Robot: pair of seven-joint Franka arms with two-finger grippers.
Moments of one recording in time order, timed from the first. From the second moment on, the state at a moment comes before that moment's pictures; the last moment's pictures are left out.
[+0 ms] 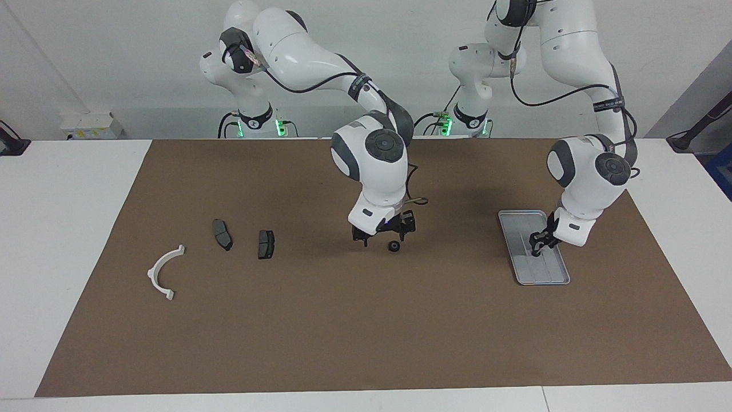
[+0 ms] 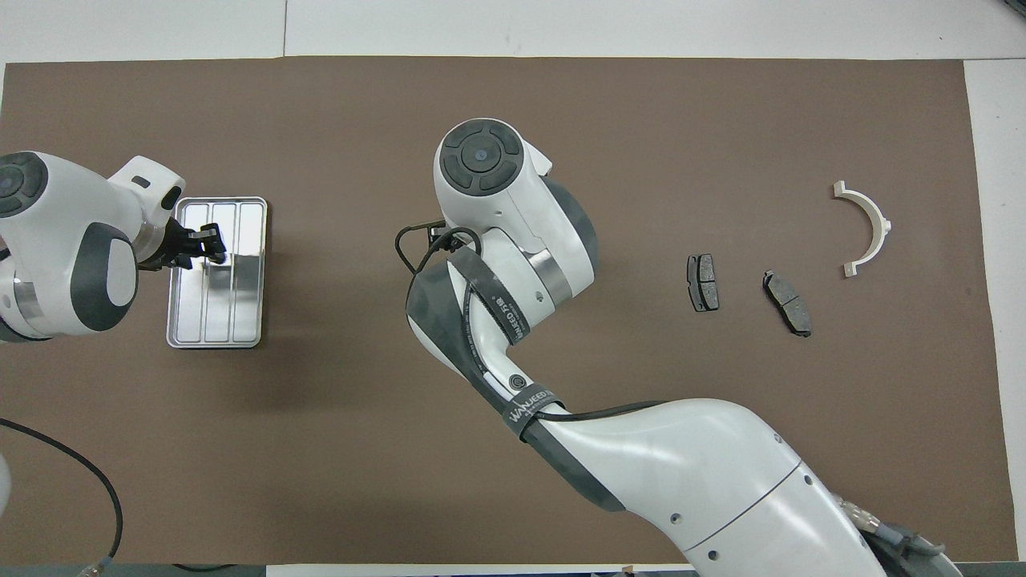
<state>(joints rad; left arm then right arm) -0.02 0.31 0.05 -1.97 0.02 2.28 -0.19 0.61 0.73 0.00 -1.16 0.03 1.92 0.50</state>
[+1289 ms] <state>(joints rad) -0.02 0.31 0.04 -2.03 0.02 2.38 -0.19 0.67 0.86 -0.03 -1.06 0.03 1.91 0.56</state>
